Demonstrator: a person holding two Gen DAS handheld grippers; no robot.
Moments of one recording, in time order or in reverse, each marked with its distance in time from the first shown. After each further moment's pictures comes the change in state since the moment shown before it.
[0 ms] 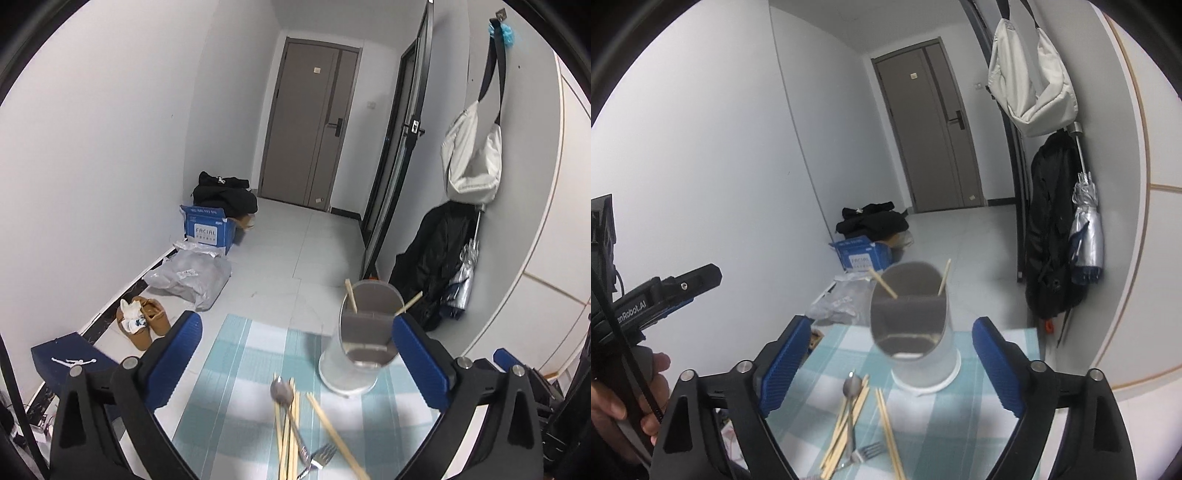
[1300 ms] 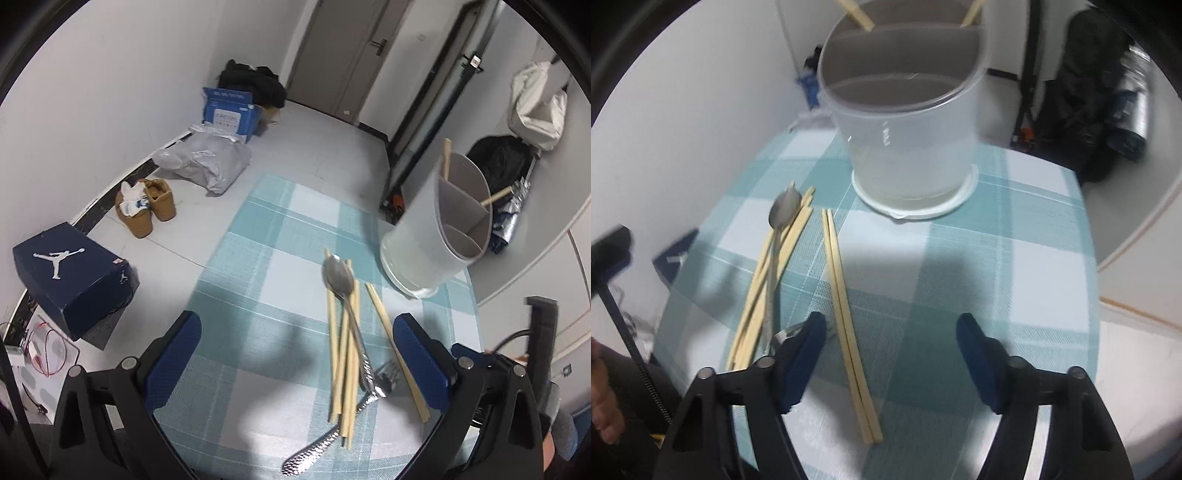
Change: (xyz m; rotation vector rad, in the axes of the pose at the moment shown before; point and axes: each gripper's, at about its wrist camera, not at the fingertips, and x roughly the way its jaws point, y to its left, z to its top) left arm 0.059 0.082 -0.095 -0.165 0.357 0.019; right arm 0.145 -0.005 -0.132 -0.114 0.635 -0.136
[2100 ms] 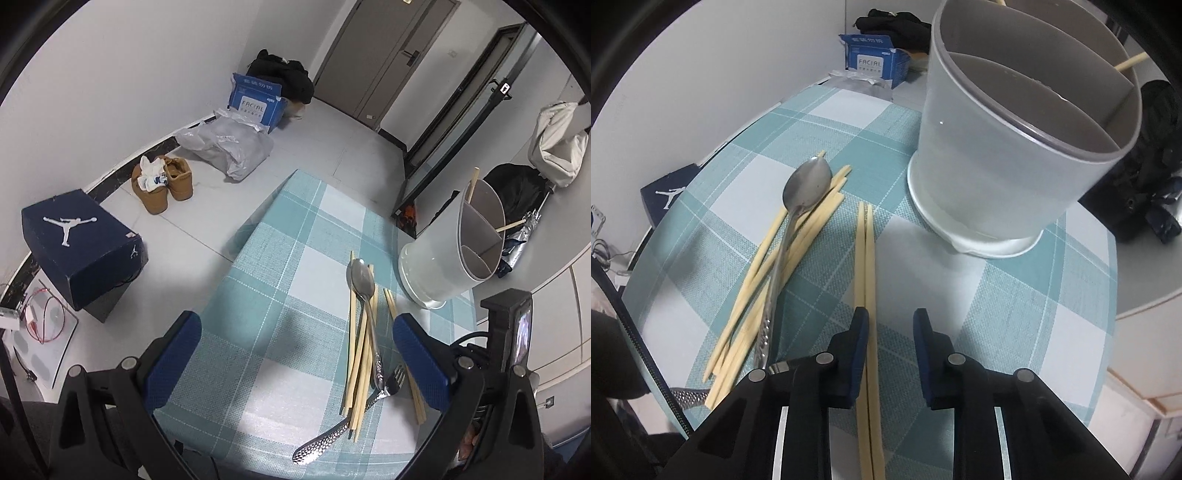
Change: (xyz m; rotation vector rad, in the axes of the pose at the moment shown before) left arm -0.002 0.030 0.003 -0.126 0.034 -0.009; right arm 0.040 0.045 0.027 -0.244 0.081 -0.066
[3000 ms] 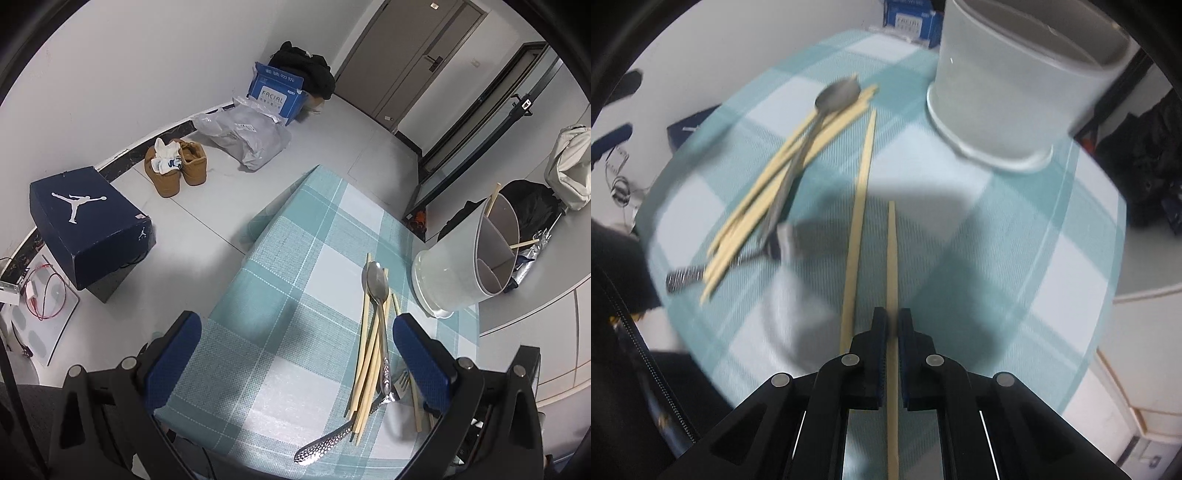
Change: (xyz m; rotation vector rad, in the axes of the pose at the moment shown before) left arm 0.006 0.011 0.004 -0.079 0.025 0.031; right arm -0.024 -0.018 -0.048 -0.135 0.185 0.087
